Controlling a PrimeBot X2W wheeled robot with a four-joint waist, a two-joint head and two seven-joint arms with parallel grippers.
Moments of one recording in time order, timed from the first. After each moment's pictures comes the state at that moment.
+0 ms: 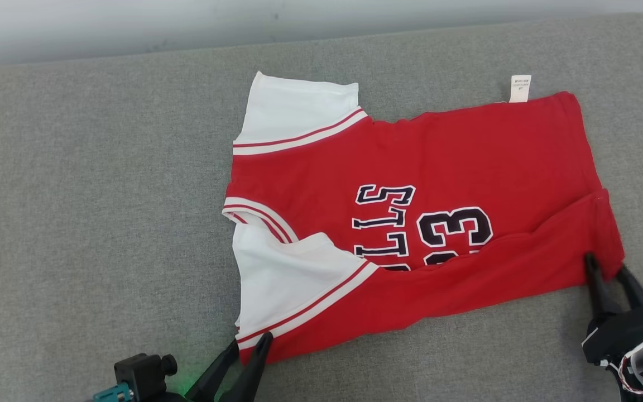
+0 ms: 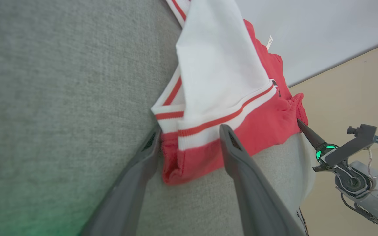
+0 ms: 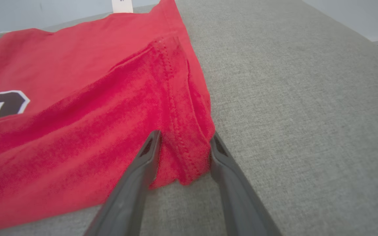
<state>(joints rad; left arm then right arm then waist) -0.14 0.21 -0.43 0.03 -0.82 -0.08 0.07 -0.35 -0.49 0.33 0.58 0.60 0.13 -0.26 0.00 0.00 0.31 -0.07</state>
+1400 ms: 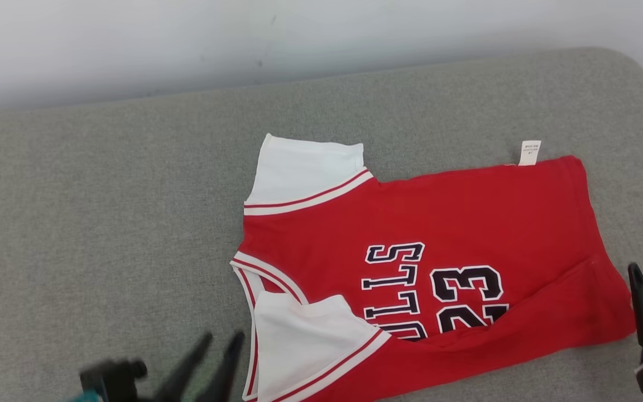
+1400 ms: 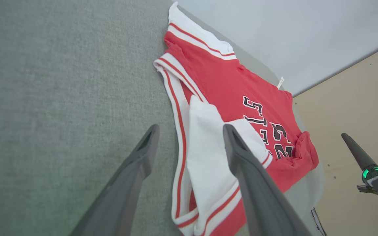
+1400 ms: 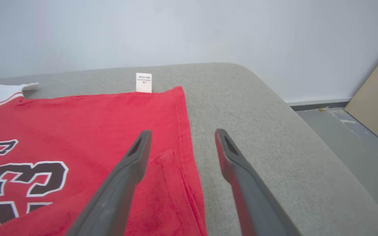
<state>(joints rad) -0.04 0.26 -0.37 -0.14 -0.80 0.05 0.05 -0.09 -0.61 0.21 0.26 0.55 0.13 -0.26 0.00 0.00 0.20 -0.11</state>
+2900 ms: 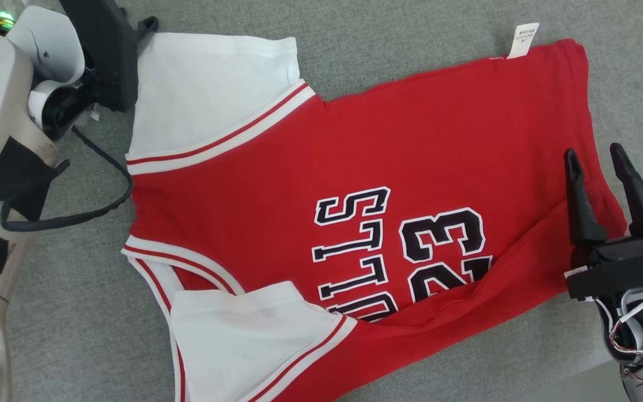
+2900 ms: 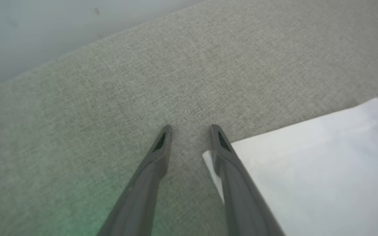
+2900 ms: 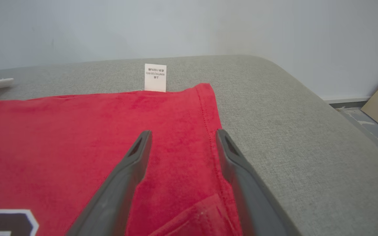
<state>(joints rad) -1.38 0.31 -0.63 0.75 -0.62 -0.12 0.60 -0.37 -0.42 0.25 0.12 0.44 0.13 -0.26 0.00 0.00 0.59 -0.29</state>
